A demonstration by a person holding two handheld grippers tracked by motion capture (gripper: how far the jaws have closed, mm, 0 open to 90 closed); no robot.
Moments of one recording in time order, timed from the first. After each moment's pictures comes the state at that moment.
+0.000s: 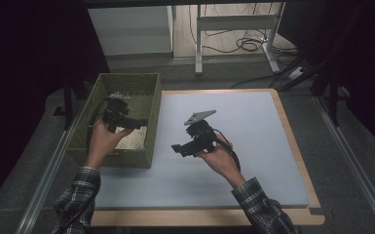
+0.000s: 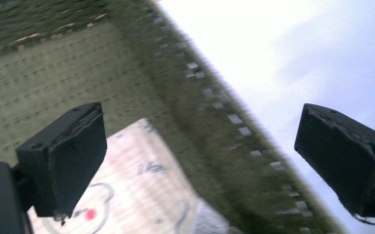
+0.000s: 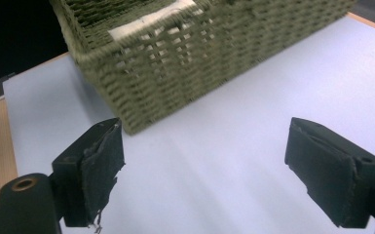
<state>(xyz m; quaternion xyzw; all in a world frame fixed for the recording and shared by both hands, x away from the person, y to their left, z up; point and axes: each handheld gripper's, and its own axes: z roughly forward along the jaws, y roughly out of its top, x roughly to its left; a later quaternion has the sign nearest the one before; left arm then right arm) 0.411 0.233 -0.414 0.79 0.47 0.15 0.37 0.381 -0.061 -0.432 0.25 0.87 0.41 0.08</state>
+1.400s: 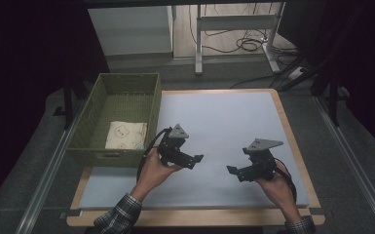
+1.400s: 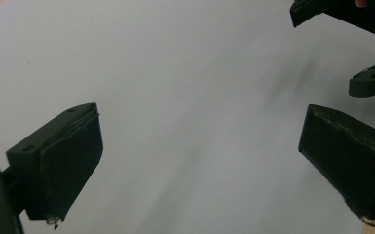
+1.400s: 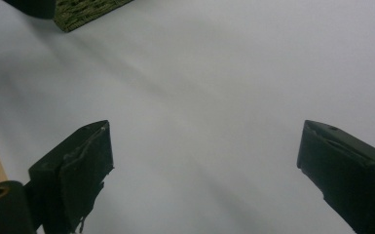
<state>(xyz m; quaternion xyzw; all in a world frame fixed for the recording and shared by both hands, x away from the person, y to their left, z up) 0.344 0.071 -0.460 0.84 0.31 0.11 0.43 0.330 -0.225 -0.472 0.31 0.85 0.41 0.13</state>
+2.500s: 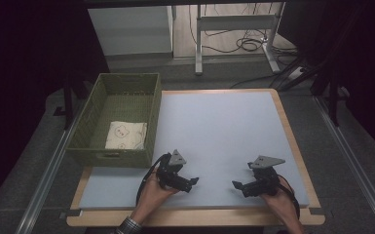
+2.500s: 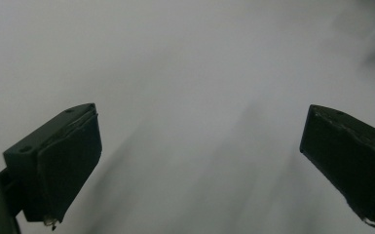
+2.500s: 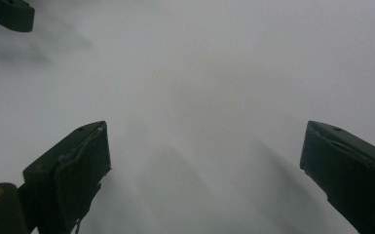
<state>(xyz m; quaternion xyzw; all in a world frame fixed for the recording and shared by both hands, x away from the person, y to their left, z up) 0.308 0.080 -0.536 0.85 0.34 0.11 0.39 0.310 -0.247 -0.525 0.32 0.86 0.39 0.13</state>
